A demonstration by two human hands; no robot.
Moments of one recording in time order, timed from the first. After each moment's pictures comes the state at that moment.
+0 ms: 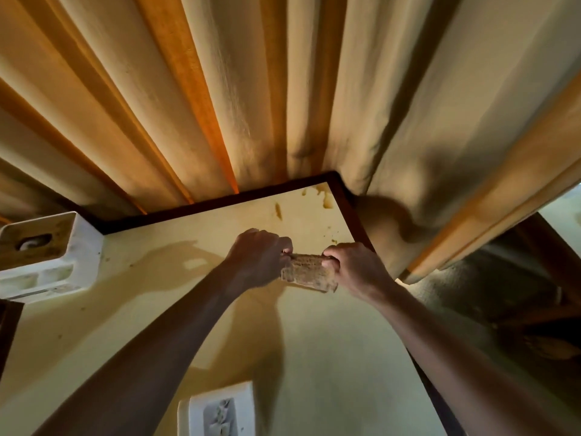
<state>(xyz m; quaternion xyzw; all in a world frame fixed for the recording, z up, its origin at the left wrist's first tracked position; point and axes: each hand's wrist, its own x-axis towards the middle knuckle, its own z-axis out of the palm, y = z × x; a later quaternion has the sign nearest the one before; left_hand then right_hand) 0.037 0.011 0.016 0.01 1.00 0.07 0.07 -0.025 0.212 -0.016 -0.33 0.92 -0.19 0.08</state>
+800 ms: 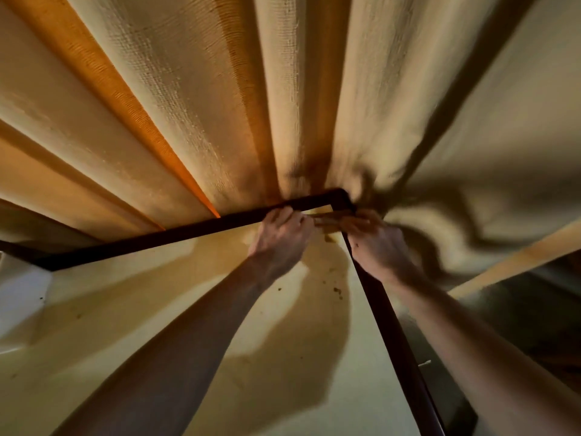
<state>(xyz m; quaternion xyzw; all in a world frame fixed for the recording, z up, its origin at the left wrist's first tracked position) -0.131 0.005 -0.082 0.08 0.98 -0.05 -0.17 -0.208 0.200 -0.090 -0.40 0.90 -0.11 -0.13</state>
